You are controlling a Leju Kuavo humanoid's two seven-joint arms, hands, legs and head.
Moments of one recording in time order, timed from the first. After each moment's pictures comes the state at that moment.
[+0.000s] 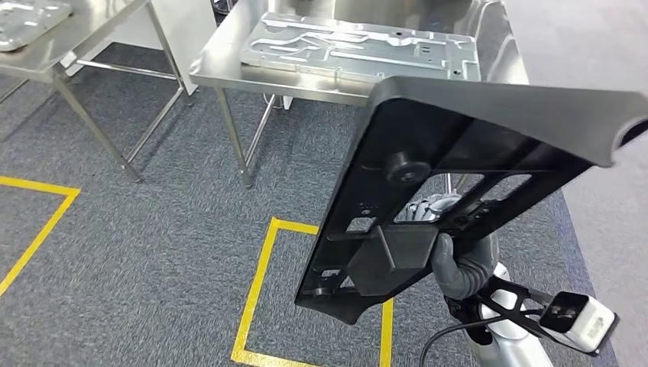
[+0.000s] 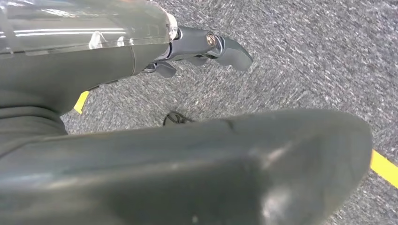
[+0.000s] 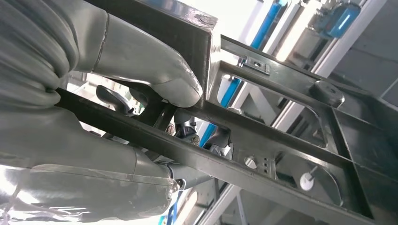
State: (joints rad) left arm -0.10 -0.02 1.23 -0.22 -0.77 -0.02 -0.19; right arm -0.15 -0.22 0.29 -1.95 -0.14 0.28 -0.65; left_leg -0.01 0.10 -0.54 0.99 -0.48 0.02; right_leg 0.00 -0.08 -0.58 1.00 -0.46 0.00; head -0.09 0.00
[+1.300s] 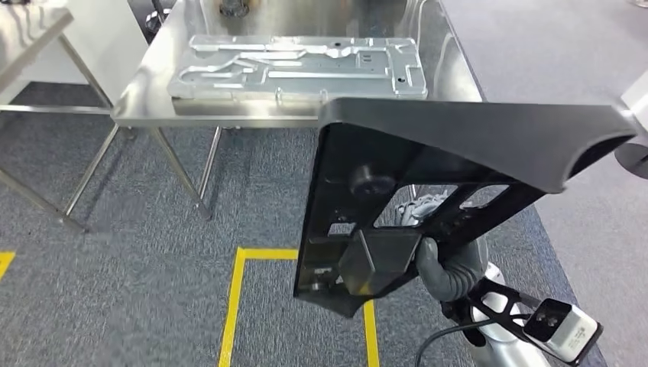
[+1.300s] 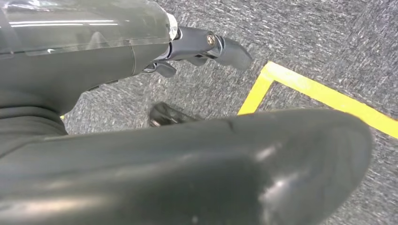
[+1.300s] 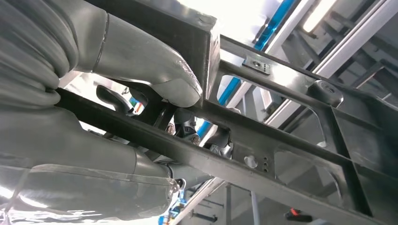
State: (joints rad) left arm -0.09 -0.02 1.24 -0.22 -0.79 -0.05 -0.21; right arm -0.17 -0.23 0.35 -1.96 -0.08 0.20 -0.65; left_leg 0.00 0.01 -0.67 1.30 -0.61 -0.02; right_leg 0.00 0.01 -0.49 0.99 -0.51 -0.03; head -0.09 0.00
